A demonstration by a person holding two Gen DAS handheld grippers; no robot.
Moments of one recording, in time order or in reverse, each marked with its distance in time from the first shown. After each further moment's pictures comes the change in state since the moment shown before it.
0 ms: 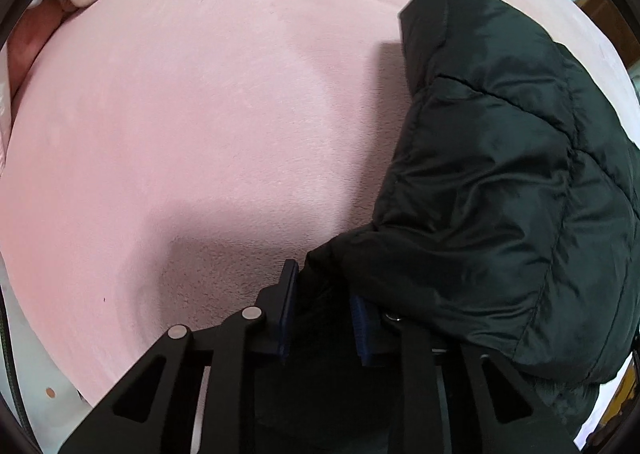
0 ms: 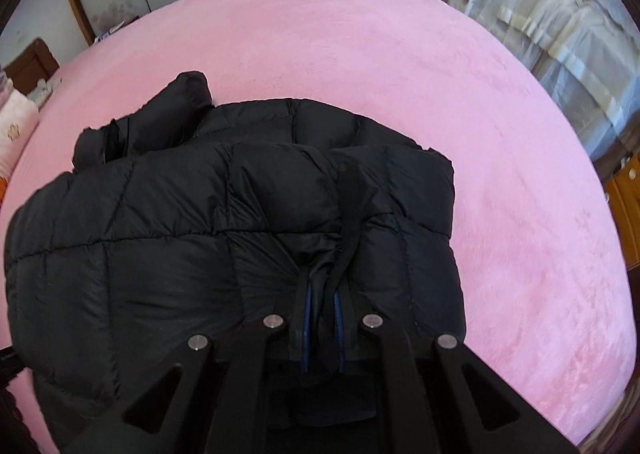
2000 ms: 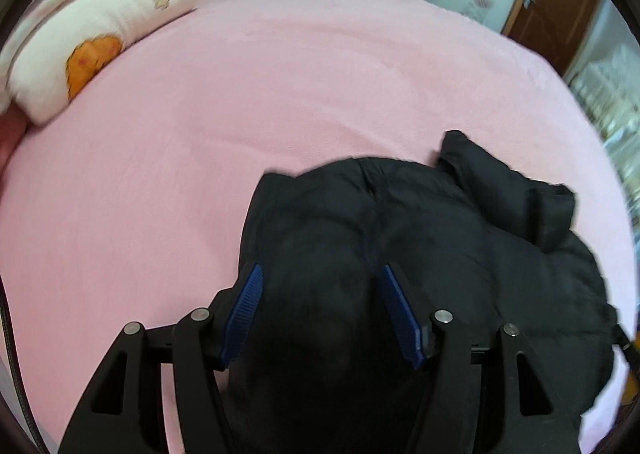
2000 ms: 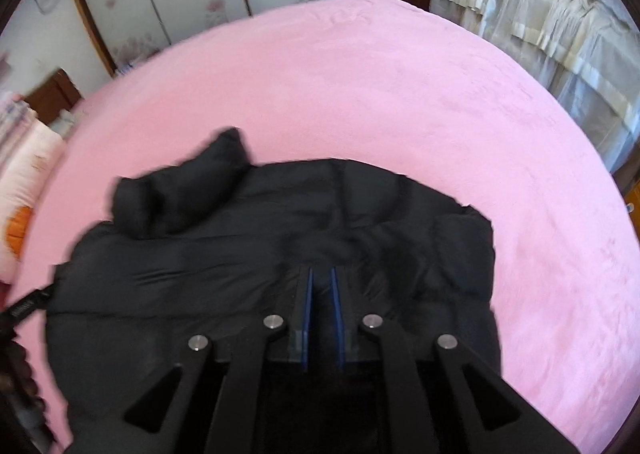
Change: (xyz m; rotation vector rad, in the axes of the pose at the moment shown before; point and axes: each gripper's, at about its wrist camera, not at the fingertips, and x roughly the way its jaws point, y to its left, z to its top) left arm -0.067 -0.093 0.045 0.161 -0.320 -0.142; right arm -0.030 0.028 0.011 0.045 -0.128 0.173
